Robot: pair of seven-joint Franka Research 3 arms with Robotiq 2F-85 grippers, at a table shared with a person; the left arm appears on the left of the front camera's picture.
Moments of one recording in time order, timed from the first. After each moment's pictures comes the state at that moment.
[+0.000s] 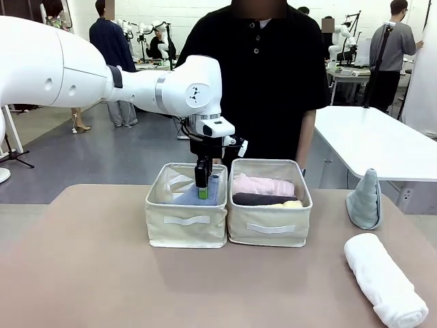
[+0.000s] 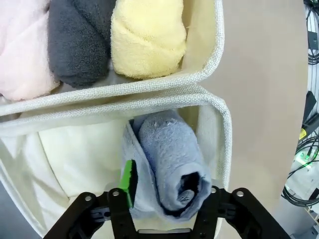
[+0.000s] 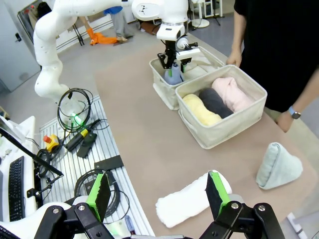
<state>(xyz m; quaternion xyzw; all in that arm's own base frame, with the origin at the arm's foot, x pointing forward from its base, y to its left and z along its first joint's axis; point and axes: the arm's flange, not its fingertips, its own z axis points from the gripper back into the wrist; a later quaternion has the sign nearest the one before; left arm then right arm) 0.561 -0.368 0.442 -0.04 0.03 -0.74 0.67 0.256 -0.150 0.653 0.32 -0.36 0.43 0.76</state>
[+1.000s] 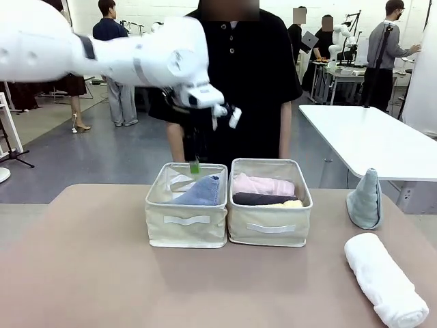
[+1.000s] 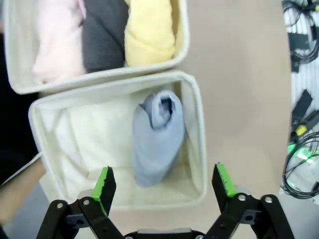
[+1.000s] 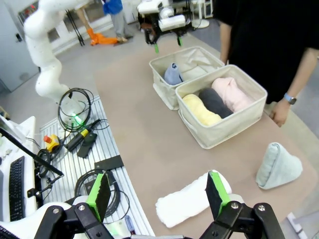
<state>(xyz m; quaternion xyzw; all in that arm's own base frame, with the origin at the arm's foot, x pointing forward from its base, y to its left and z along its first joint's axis) 0.535 -0.320 0.555 -0.05 -0.05 -0.75 0.65 0.257 -0.151 0.653 0.32 -0.36 0.43 0.76</state>
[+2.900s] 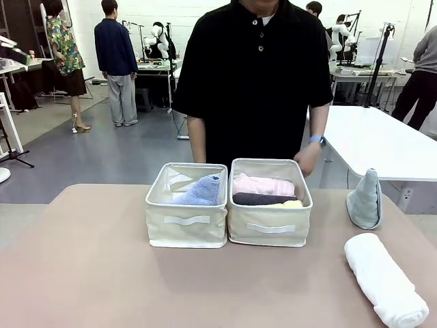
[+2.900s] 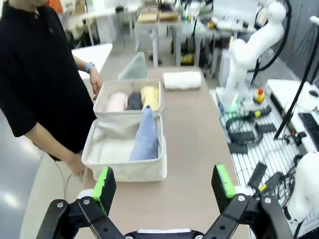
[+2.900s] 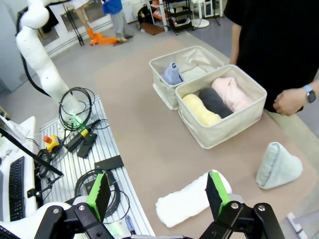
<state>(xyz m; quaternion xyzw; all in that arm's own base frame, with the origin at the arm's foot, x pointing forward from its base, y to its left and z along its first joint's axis) 0.481 0.172 0.657 -0.39 -0.41 -0.60 0.57 0.256 -0.151 0.653 0.32 -0.36 0.43 0.76</state>
